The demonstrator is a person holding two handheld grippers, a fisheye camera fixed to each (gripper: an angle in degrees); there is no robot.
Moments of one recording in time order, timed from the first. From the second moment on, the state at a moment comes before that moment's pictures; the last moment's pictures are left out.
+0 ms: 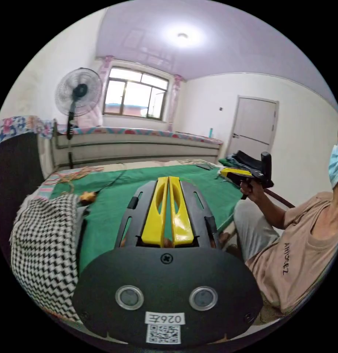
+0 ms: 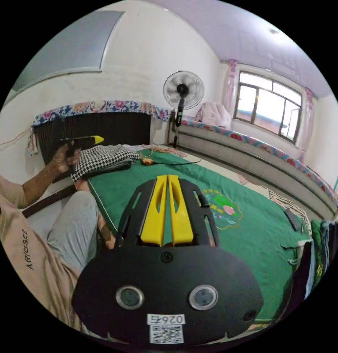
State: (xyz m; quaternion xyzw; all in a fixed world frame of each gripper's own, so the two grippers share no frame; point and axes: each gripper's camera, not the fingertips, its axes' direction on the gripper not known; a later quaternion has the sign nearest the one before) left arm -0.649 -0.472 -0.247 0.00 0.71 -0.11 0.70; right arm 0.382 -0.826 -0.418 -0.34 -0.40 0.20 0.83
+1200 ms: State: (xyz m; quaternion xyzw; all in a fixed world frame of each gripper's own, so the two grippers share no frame) left arm 0.094 -0.977 -0.769 0.06 0.87 0.13 0.48; right arm 1.081 -0.537 -0.603 -0.43 0.18 0.34 0.82
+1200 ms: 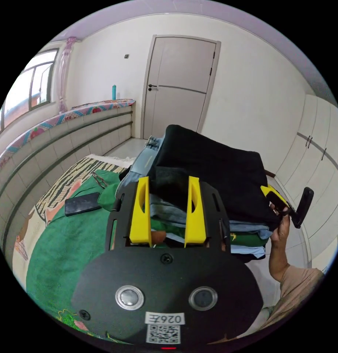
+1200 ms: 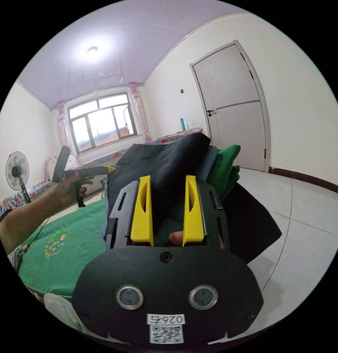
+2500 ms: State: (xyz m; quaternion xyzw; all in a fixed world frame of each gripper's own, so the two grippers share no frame) left arm -0.445 -0.594 -0.187 0.06 0.84 -0.26 0.46; right arm 0.541 -0.760 -0.289 -0.36 -0.45 0.40 0.71
